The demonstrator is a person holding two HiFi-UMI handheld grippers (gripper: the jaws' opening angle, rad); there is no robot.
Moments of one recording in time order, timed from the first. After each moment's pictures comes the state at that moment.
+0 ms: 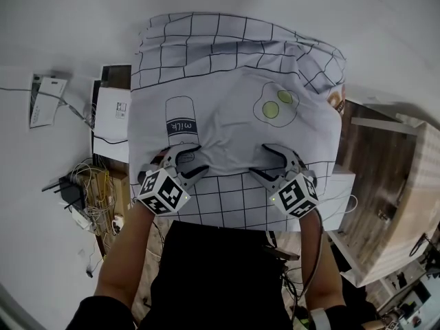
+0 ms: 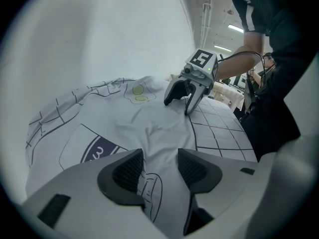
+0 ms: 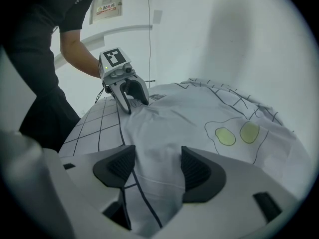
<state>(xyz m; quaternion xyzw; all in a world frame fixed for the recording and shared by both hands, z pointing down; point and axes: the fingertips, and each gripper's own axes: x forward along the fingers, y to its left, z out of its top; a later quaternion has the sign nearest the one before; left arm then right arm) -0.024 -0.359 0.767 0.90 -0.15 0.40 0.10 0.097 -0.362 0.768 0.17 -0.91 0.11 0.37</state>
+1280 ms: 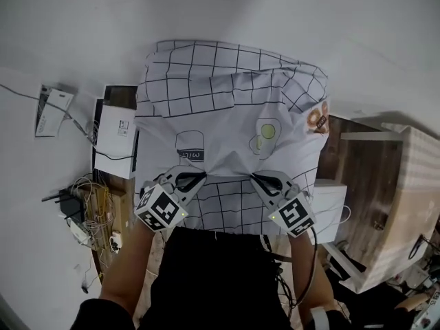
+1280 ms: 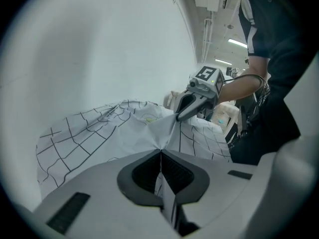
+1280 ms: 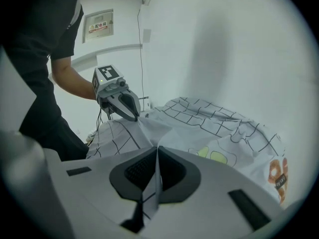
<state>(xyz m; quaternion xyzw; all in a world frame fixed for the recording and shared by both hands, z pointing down) -0.016 -0.340 0.687 0.92 -0.17 0.33 0.11 0.090 -0.338 0.689 0.23 -0.92 0.14 0.29</state>
